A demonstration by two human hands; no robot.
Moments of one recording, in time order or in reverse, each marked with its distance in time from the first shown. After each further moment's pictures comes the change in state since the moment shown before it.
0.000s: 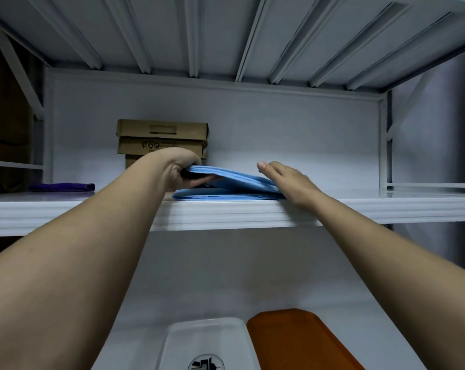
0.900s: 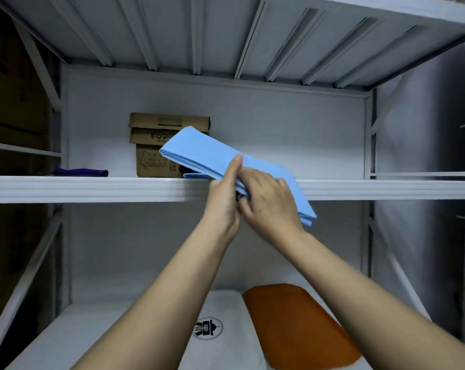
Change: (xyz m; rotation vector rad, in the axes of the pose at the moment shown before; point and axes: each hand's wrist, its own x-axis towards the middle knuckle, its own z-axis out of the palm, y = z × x) left_hand -0.097 -0.124 0.082 -0.573 -0.115 0.600; right_hand -0.134 -0.074 0.029 -0.341 0.508 -0.441
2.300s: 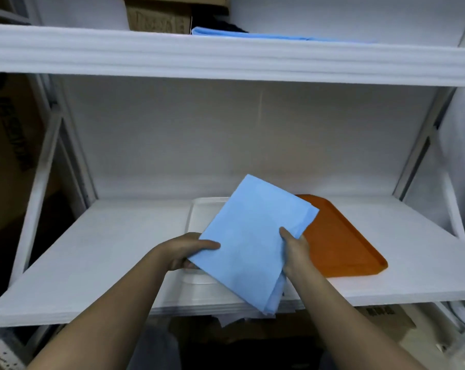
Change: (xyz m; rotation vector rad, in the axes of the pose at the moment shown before) left_hand -0.052 -0.146 -0.299 0.731 -0.052 -1.072; right_hand -0.261 0.005 0.170 1.219 -0.163 1.832
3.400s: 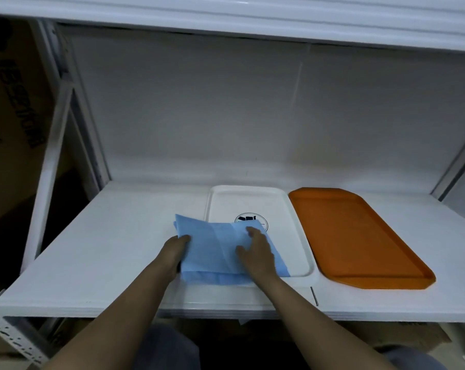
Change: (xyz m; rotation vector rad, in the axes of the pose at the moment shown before) left_hand 0.042 -0.072 -0.074 -0.425 0.410 0.040; right_hand 0.009 0.099 0.103 -1.176 -0.226 -0.238
